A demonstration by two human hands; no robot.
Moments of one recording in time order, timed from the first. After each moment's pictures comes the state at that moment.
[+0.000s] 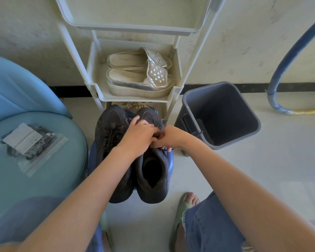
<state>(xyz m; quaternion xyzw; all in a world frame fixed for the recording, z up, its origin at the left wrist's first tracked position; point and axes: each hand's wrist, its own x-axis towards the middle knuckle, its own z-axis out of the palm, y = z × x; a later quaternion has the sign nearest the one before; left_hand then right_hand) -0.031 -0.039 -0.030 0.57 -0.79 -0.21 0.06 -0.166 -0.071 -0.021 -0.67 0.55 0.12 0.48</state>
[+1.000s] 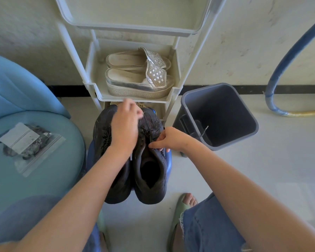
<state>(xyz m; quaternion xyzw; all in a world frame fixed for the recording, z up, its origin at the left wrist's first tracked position) -0.021 -0.043 -0.033 0.72 -0.64 -0.07 0.27 -0.173 -0.068 -0.024 -0.67 0.55 0.09 0.49</state>
